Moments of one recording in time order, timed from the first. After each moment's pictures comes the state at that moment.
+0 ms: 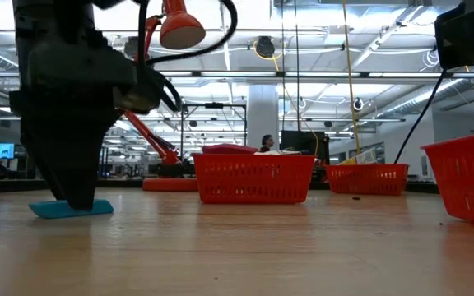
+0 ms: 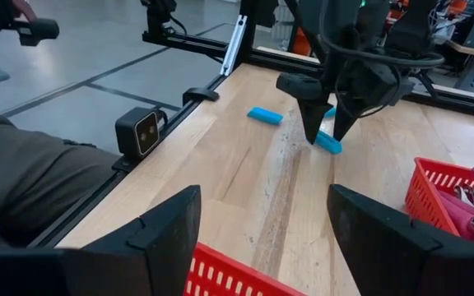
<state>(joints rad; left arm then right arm) -0.46 1.87 1.14 -0.68 -0.07 -1.14 0.87 1.30 0.36 0.68 0.57 0.07</state>
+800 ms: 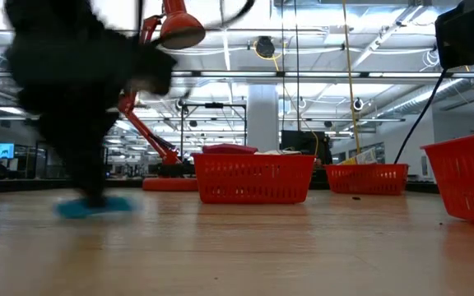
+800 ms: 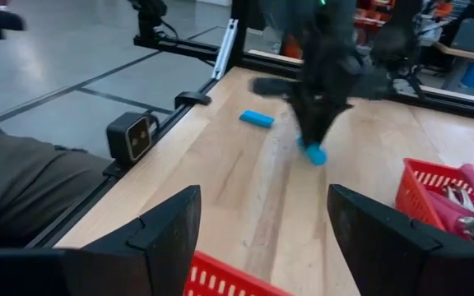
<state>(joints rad) -0.50 1.92 1.23 -0.67 -0.22 -1.00 0.87 1.30 0.36 0.69 0.60 0.07</state>
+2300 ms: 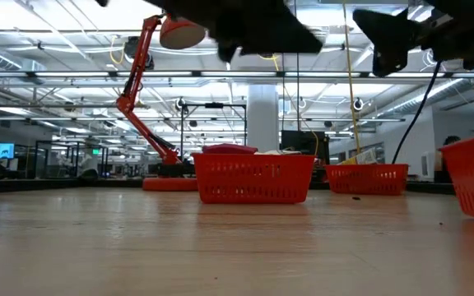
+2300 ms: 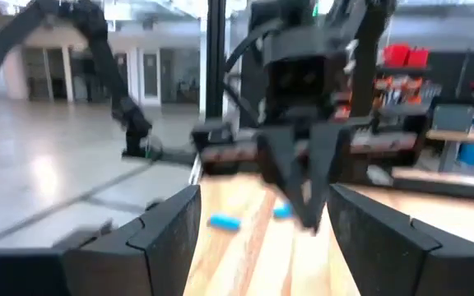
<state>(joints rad) -0.37 1.88 1.16 0.36 -0.44 -0.02 0.51 1.51 0.21 1.48 0.24 -0.06</state>
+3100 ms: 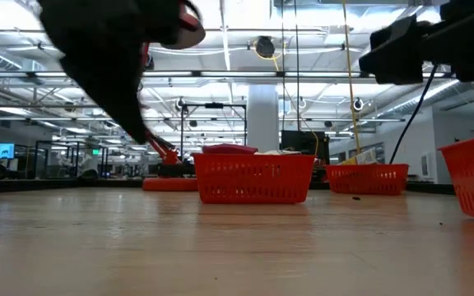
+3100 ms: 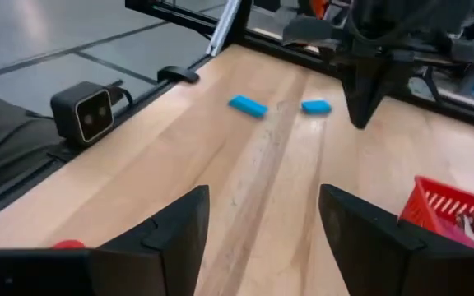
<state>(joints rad) -0.47 1.75 1.16 -0.64 -0.37 -0.73 0.63 1.51 0.45 0.77 0.35 -0.09</state>
